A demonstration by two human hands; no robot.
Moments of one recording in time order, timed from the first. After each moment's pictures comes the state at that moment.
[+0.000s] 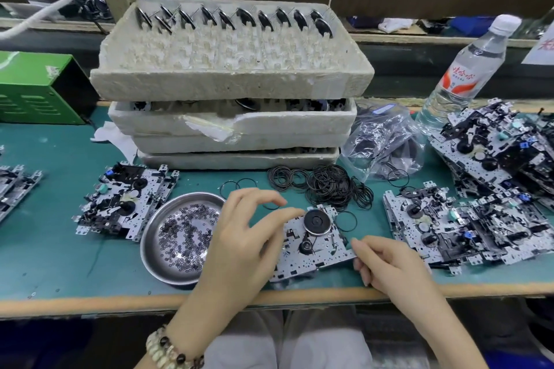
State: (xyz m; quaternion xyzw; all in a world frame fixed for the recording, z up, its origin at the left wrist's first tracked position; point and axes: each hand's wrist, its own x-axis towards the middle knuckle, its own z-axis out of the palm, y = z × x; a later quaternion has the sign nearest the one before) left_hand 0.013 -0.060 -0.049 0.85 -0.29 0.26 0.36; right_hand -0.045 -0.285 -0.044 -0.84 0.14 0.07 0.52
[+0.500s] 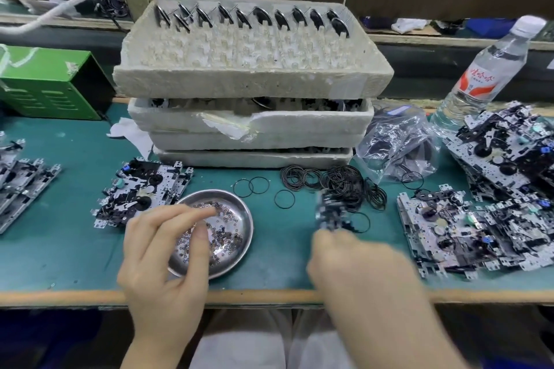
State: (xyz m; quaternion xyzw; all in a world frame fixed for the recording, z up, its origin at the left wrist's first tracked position) left_hand -0.019 0.003 -0.037 0.81 -0.11 0.39 0.41; right_hand -0.048 -0.188 0.029 -0.98 -0.08 -0.18 0.02
